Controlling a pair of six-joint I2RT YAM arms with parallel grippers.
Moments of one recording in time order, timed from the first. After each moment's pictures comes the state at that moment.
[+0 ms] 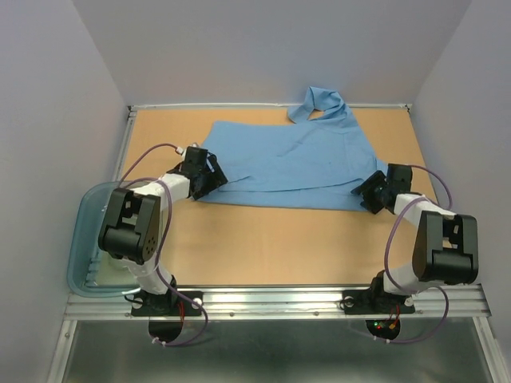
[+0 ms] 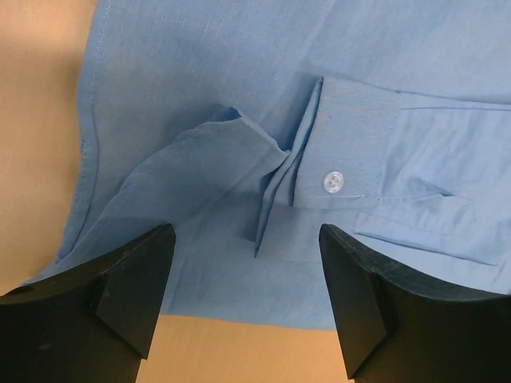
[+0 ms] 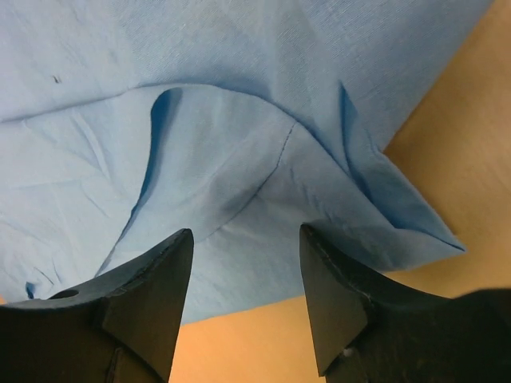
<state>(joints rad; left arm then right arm) -0.28 1.68 0.93 -0.16 -0.04 -0.71 -0.15 1.47 0.67 -0.09 -0.14 0.76</state>
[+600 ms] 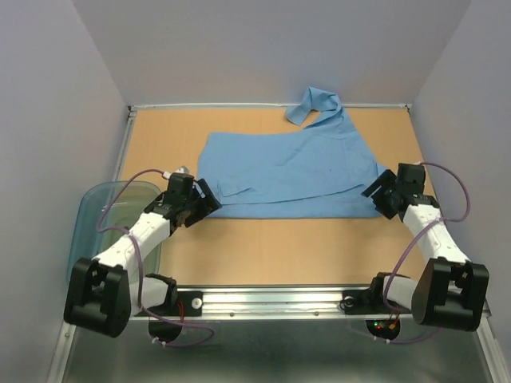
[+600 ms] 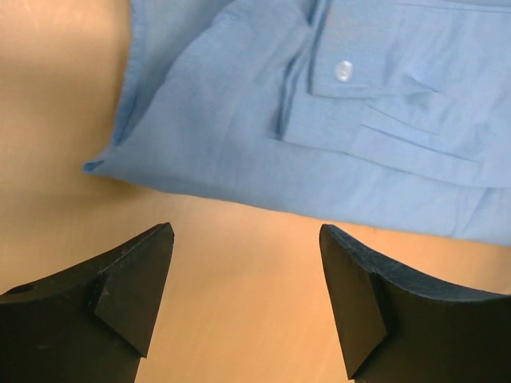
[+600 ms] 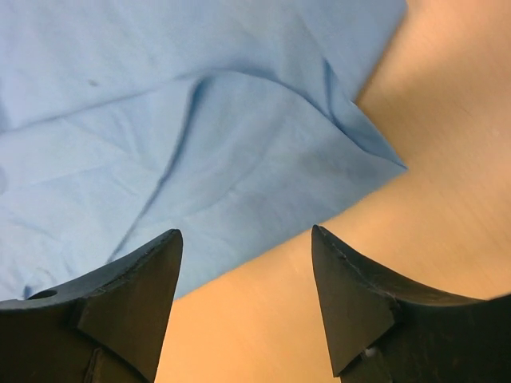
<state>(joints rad) -0.28 1.18 0.60 -0.32 0.05 -0.77 -0.16 1.17 0.68 -0.41 -0.05 0.68</state>
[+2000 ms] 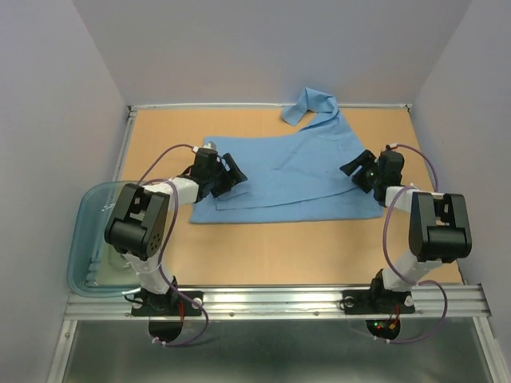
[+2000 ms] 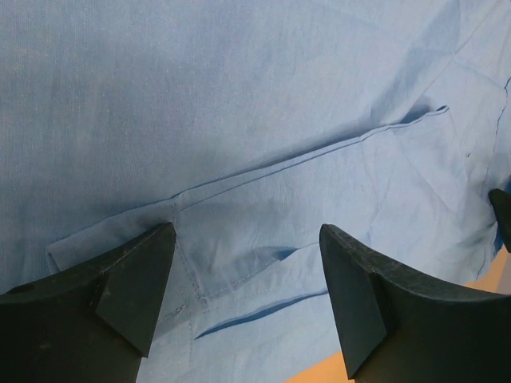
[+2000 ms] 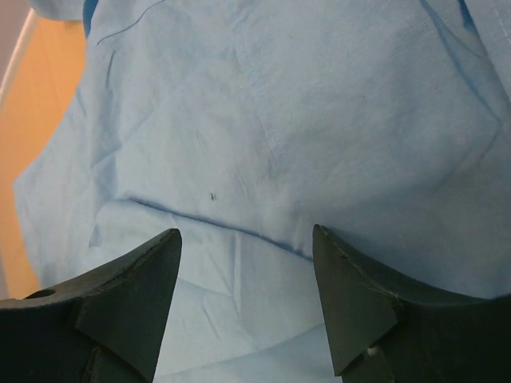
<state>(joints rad) -0.34 1.73 0.89 0.11 0.16 -0.80 -0.09 1.67 0.72 0.38 -0.29 0.74</state>
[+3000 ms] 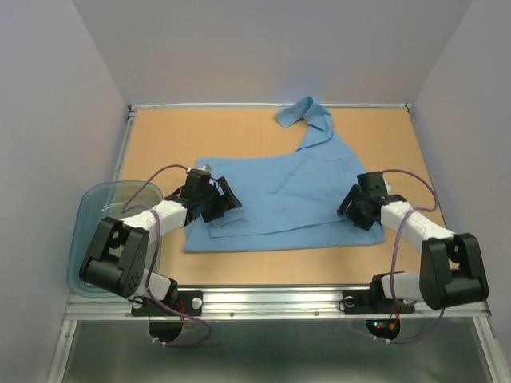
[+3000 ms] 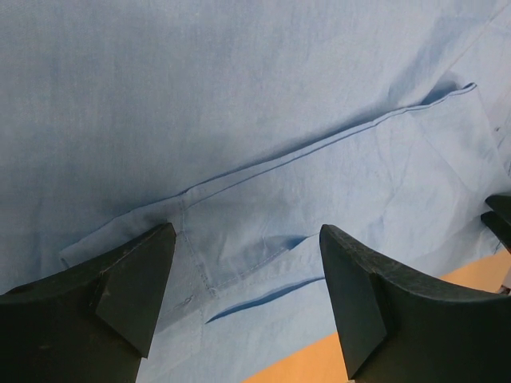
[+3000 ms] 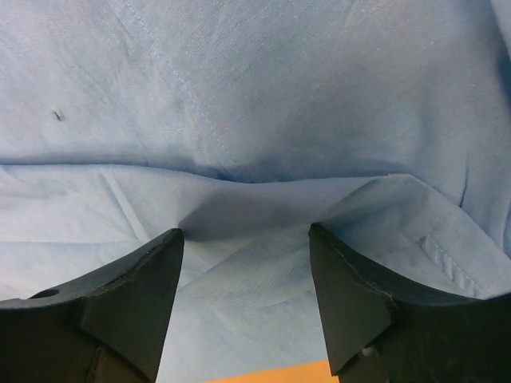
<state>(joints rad) -0.37 1.44 0.64 -0.05 0.18 -0.79 0.15 1.36 0.67 -0.39 0.13 0.71</state>
